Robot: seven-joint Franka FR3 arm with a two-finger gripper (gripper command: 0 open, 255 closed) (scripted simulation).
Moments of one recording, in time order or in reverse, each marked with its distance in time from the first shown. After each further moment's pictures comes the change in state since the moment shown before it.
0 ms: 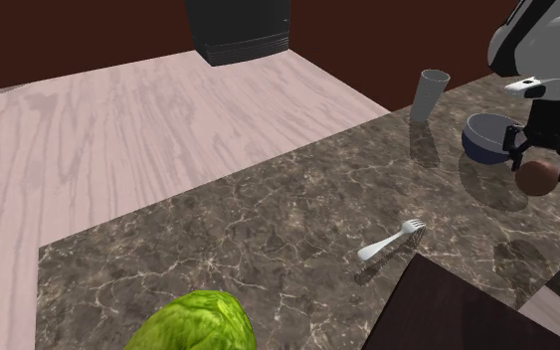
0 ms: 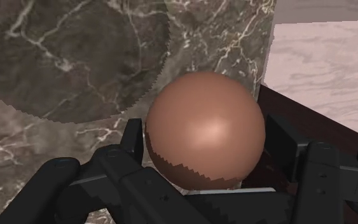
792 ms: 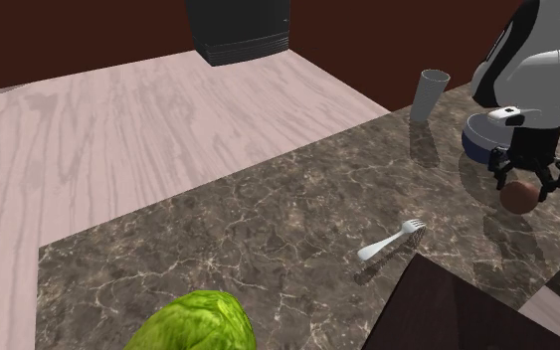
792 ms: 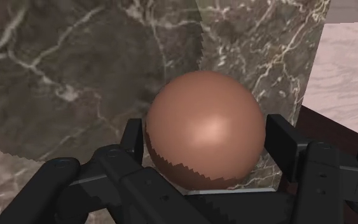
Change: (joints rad) arm -0.042 0.114 0.056 0.024 0.049 0.089 -0.002
